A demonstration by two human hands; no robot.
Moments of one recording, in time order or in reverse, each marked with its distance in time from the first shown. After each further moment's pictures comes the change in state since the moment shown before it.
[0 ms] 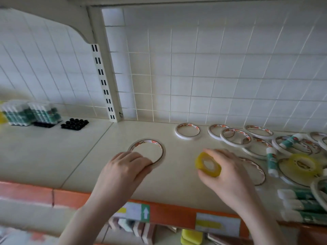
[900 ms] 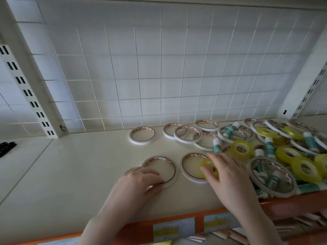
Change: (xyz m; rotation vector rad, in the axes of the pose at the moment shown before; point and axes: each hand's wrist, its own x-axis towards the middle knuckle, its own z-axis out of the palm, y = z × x) left_hand 0.043 0.067 0.078 -0.330 -0.258 0.140; right_hand -0.031 0.073 -0.049 -0.458 0.072 0.173
